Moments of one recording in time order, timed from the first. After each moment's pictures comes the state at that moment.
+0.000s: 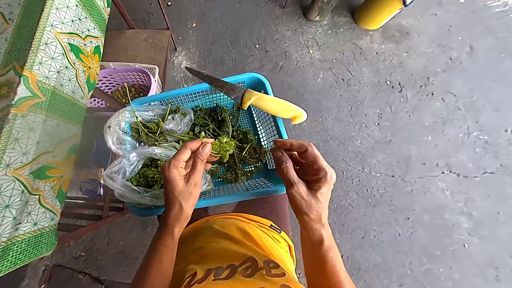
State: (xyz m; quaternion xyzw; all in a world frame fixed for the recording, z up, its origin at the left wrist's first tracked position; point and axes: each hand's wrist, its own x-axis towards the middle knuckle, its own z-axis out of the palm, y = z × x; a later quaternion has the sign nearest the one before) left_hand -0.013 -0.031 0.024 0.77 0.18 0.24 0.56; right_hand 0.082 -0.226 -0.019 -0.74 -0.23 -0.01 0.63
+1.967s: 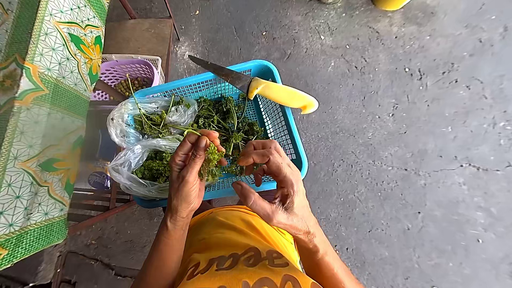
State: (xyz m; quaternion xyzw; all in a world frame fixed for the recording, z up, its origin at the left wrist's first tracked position) left_hand -0.015 -0.033 0.023 0.55 0.11 0.21 0.80; right_hand 0.052 -0.200 -0.006 -0.67 -0.37 0.10 0.64
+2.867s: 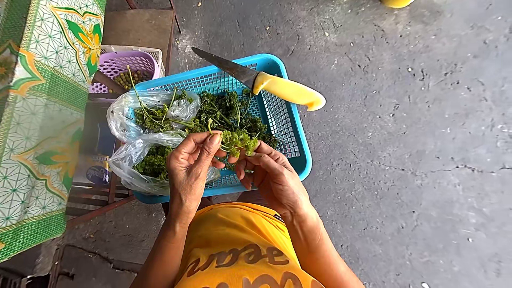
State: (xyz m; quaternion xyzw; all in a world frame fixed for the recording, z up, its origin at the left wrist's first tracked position) left_hand -0.020 -0.037 0.029 0.67 0.21 0.23 0.67; right_hand 0.061 -0.190 -0.017 -0.44 -0.08 0.41 0.80
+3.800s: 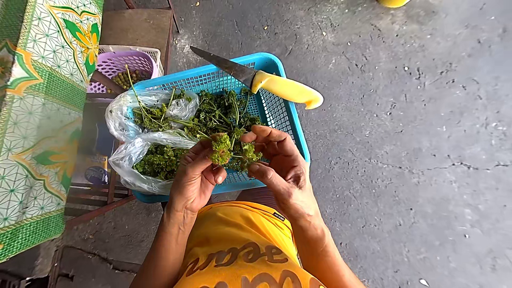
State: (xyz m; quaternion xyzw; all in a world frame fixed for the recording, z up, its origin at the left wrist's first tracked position) left_hand -0.027 -0.034 0.013 0.29 0.17 0.08 0.94; right_hand 0.057 -0.199 -0.005 -0.59 -0.22 0.22 0.74
